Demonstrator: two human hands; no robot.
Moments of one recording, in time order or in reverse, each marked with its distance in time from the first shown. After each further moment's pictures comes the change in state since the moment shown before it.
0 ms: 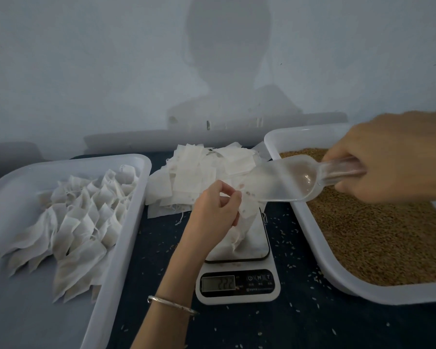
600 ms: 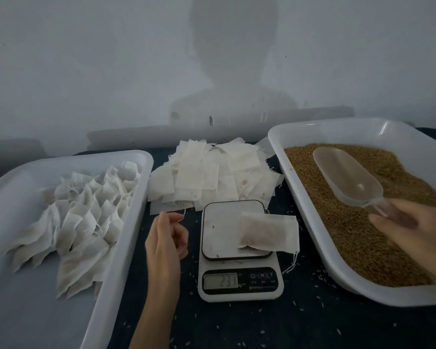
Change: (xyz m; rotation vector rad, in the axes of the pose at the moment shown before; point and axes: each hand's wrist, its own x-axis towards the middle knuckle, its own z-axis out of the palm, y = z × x) left_hand -0.048 -0.062 -0.021 -0.449 0.518 -0.084; right_hand -0.064 0.010 0.122 0.804 0.183 0.448
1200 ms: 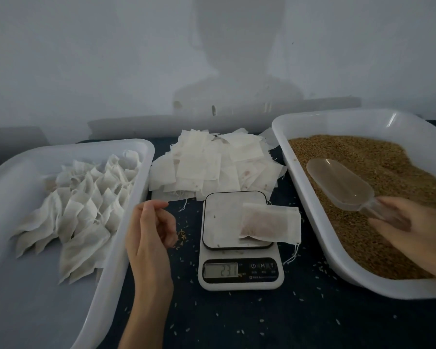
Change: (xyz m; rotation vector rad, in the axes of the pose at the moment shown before) left_hand -0.017 0.022 -0.007 -0.136 0.105 0.188; right_hand 0.012 0.017 0.015 -0.222 -0.120 0.064
